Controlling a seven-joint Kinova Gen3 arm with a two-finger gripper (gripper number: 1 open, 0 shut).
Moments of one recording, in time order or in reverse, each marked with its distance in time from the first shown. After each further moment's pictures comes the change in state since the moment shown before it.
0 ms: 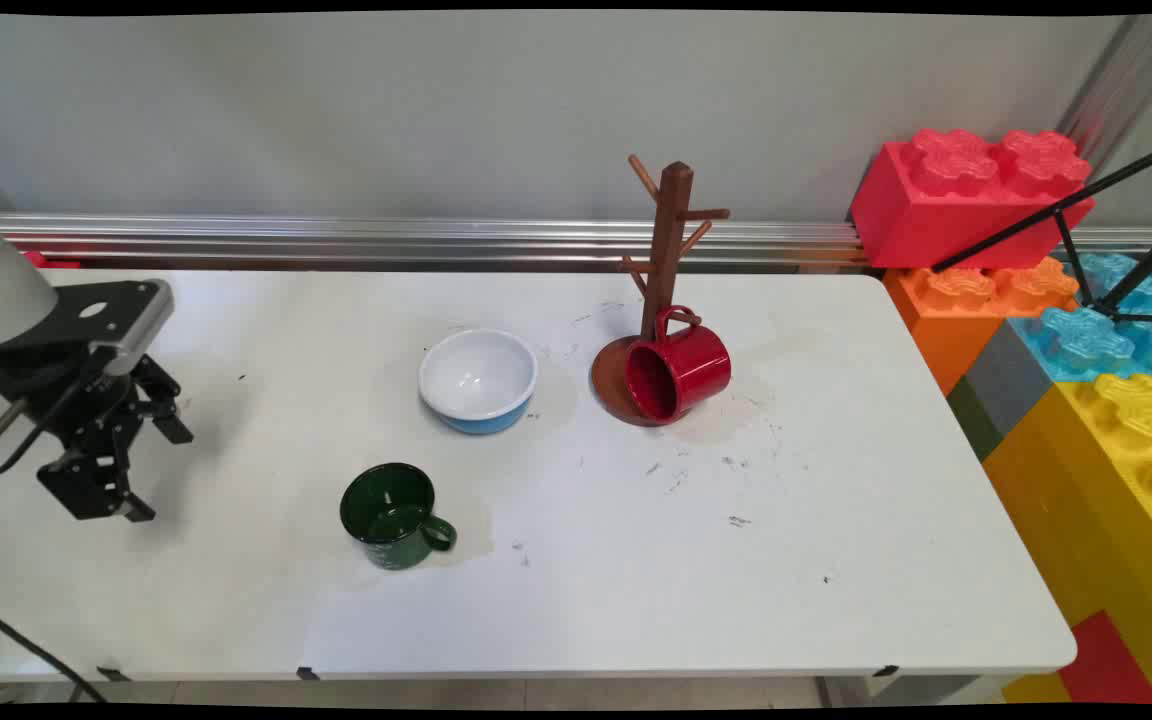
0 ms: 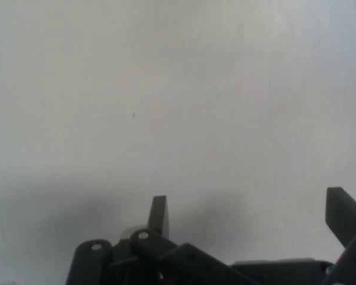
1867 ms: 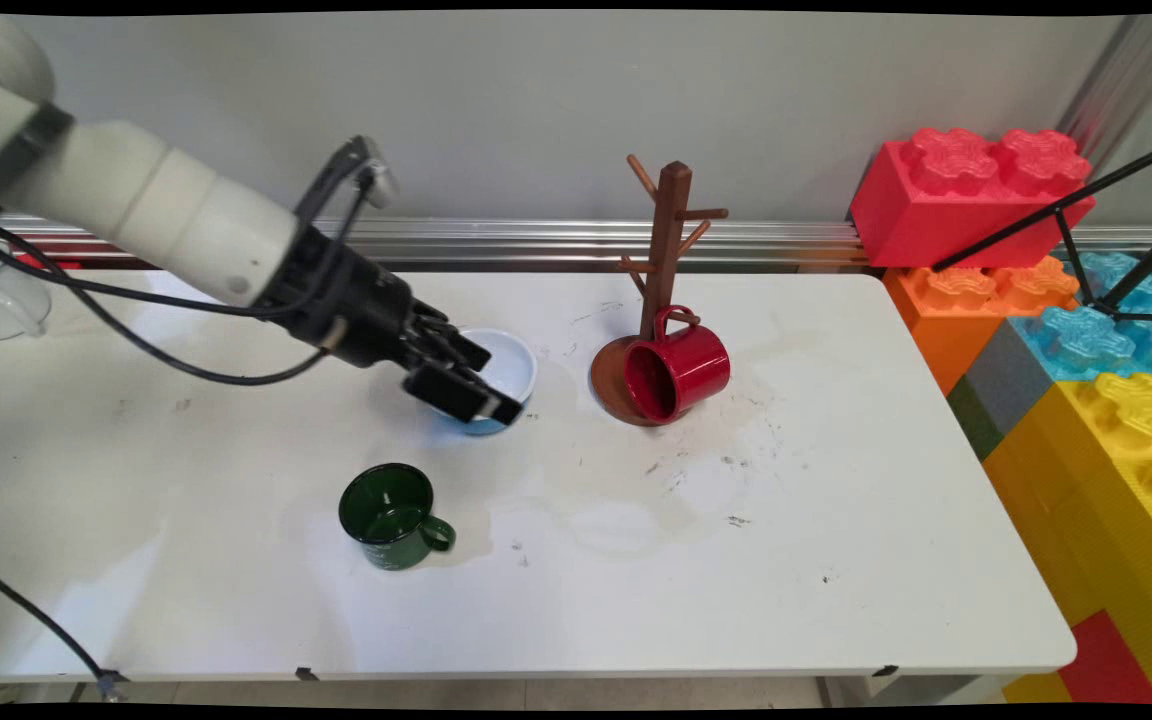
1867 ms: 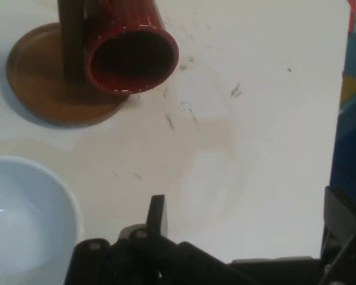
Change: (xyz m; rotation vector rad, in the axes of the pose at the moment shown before) arm 0.191 0.017 -0.016 -0.020 0.657 -0.400
